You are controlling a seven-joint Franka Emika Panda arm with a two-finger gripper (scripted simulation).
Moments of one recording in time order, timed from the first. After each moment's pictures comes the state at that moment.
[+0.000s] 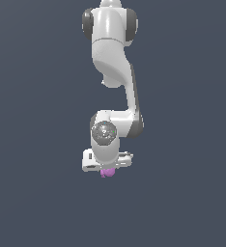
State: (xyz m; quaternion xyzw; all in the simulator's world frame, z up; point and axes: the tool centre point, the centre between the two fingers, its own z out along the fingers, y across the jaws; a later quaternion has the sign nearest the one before) arm 0.109 -0.024 0.040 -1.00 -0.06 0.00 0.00
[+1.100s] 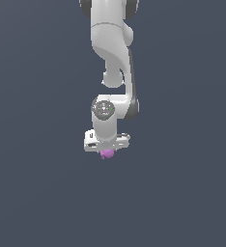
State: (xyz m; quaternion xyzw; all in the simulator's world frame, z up) arm 0.023 -0.028 0.041 -1.00 -0.06 0.00 0.00
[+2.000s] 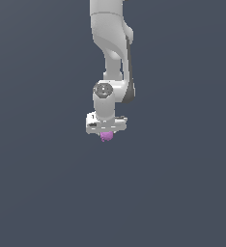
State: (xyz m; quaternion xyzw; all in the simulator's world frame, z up) arm -0.076 -0.034 0.043 -1.00 -0.06 0.00 0.00
